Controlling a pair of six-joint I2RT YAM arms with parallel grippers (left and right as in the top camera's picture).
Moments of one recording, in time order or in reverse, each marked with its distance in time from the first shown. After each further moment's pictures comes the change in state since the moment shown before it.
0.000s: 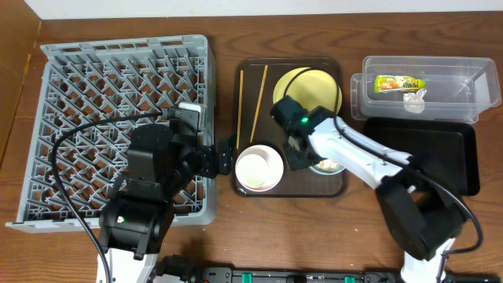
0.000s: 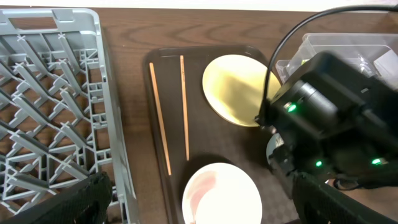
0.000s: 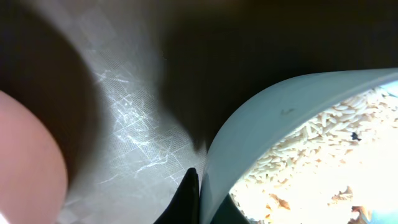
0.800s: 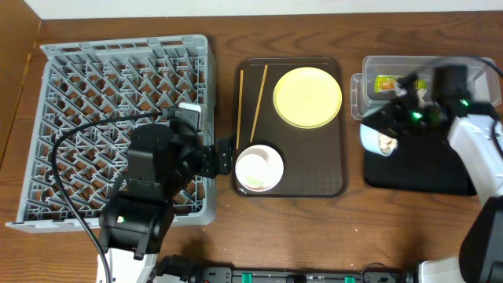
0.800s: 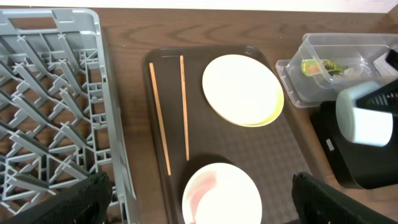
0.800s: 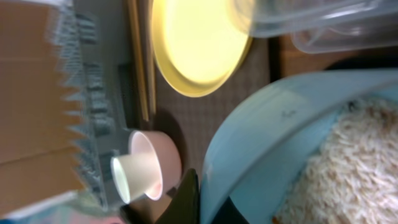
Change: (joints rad) left arm 0.000 0.000 0.000 0.000 0.000 0.000; right arm -0.798 -0.328 -0.284 0.225 -0.908 -0.140
